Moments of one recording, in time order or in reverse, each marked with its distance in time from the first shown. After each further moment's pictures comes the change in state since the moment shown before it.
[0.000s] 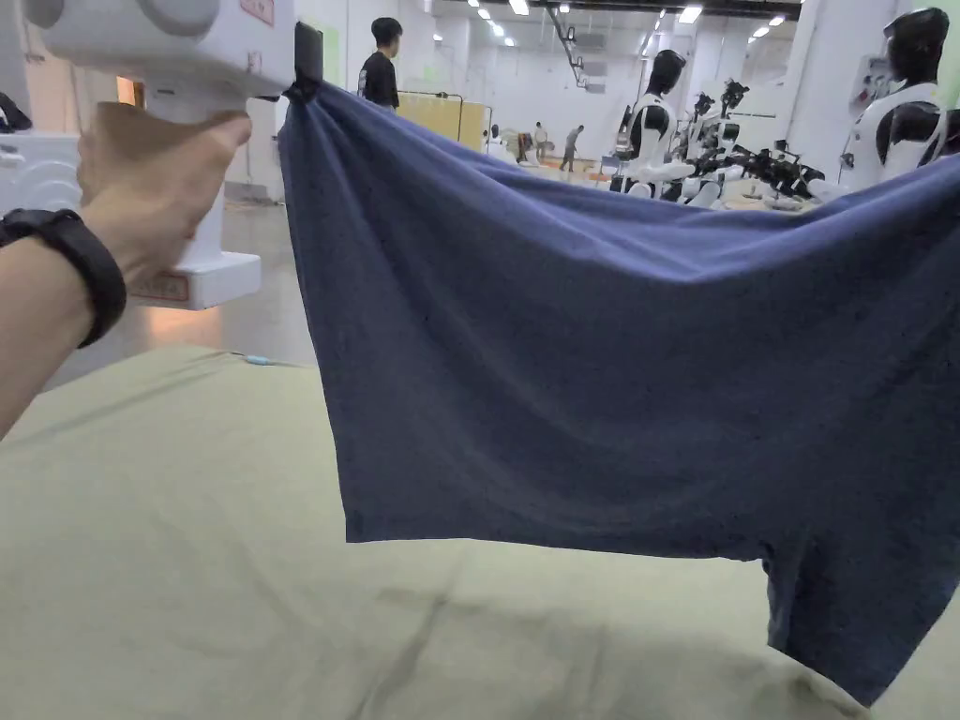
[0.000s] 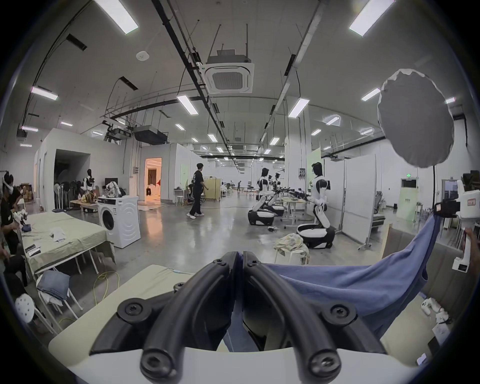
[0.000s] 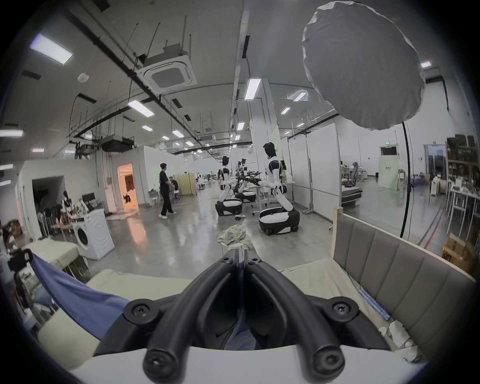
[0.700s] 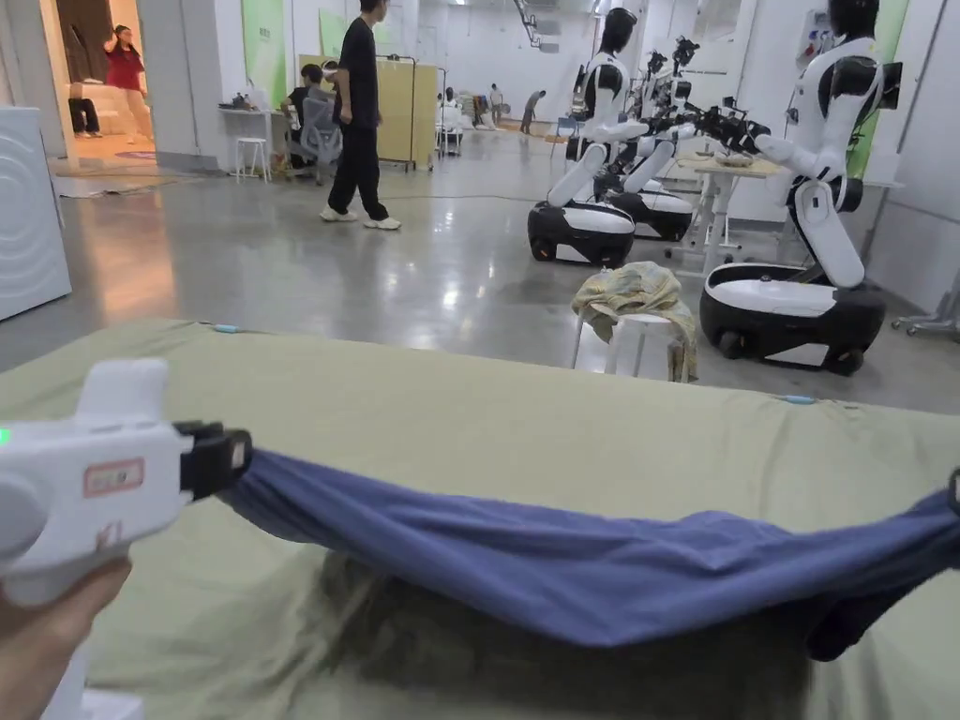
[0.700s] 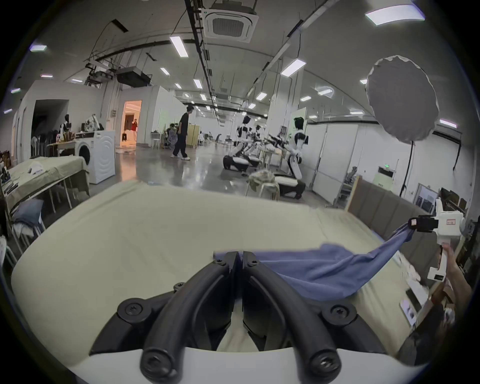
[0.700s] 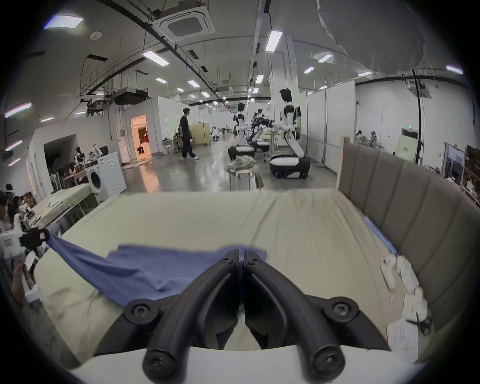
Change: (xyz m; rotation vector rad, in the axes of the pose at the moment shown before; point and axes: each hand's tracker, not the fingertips) left arm -0.030 -0.270 0.157 -0.317 -0.163 0.122; right arm 0.058 -0.293 0.142 -0.312 0.139 0.041
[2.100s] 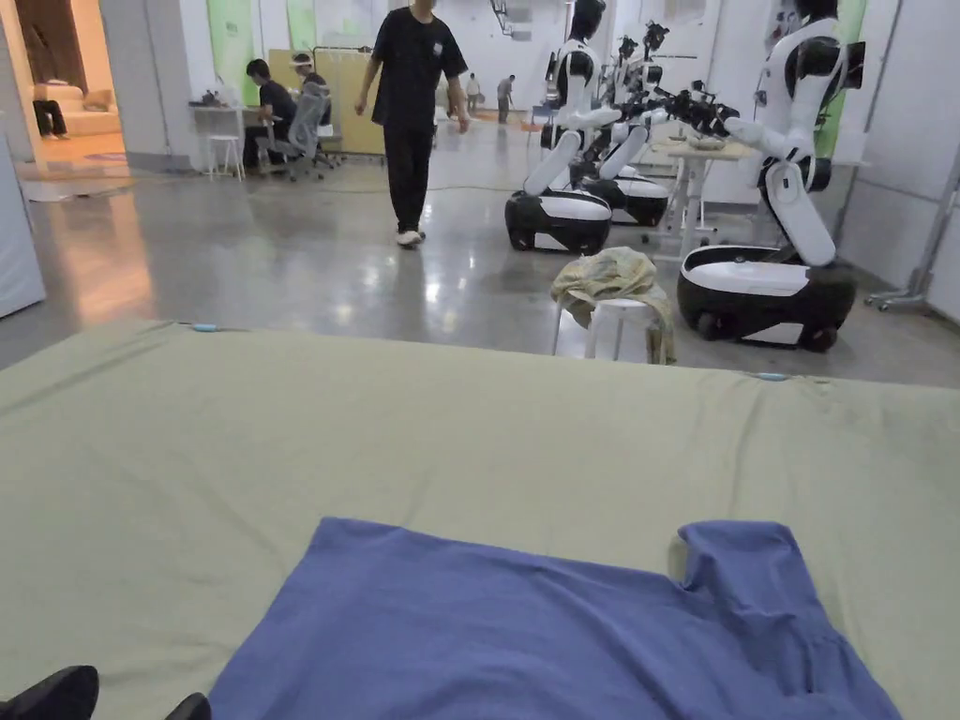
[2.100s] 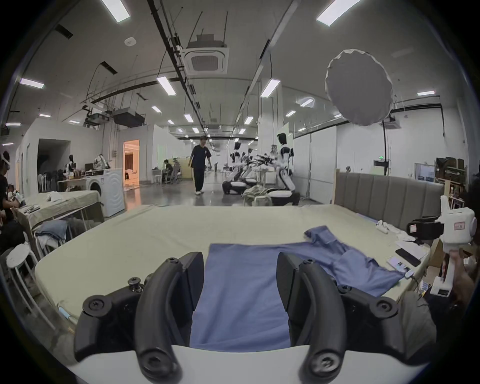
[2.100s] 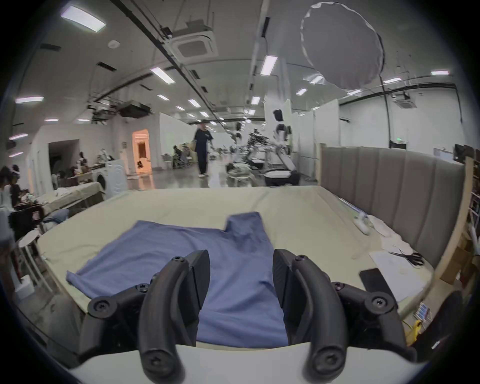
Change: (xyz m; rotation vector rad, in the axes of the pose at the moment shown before) left arm 0.094 -0.119 0.188 0.217 0.000 -0.147; right arm -0.098 -0.161 0.183 0.213 0.004 0.013
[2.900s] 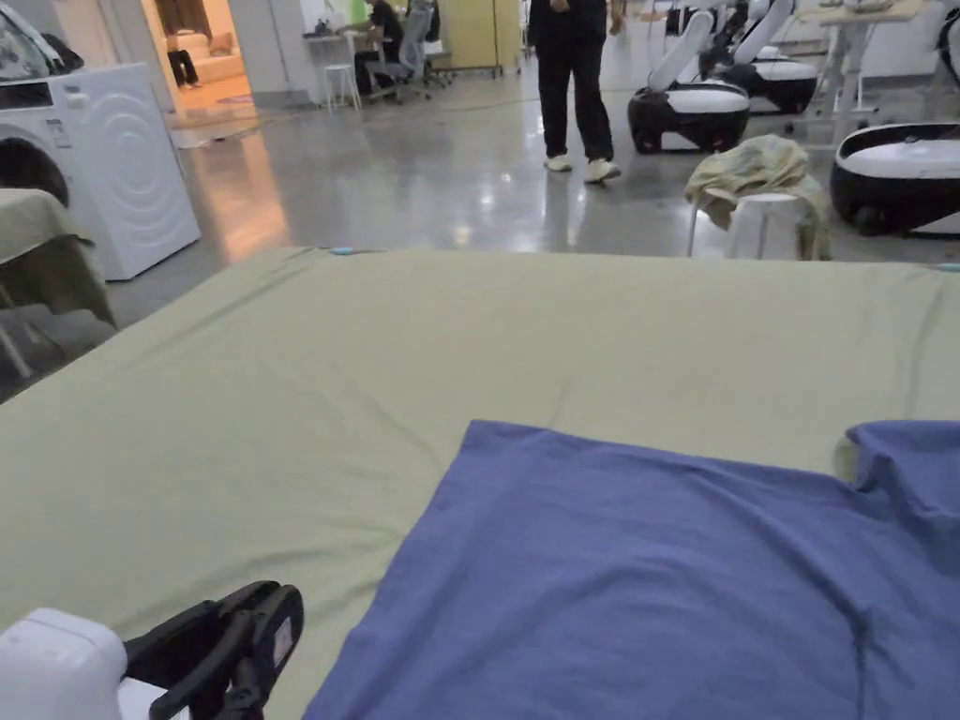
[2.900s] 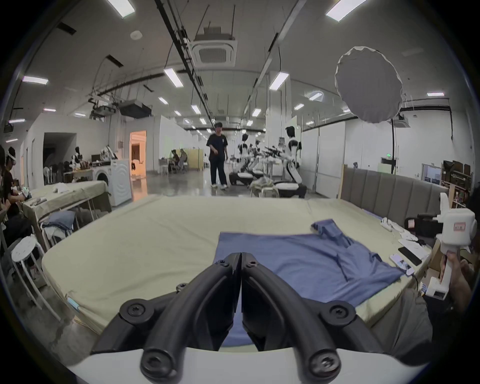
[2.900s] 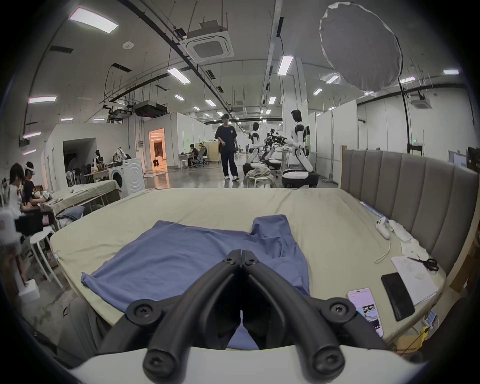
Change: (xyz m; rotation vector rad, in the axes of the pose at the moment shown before) left arm -0.056 -0.027 0.014 -0.133 0.032 0.028; right arm -0.013 -0.003 -0.010 -0.036 0.051 0.004
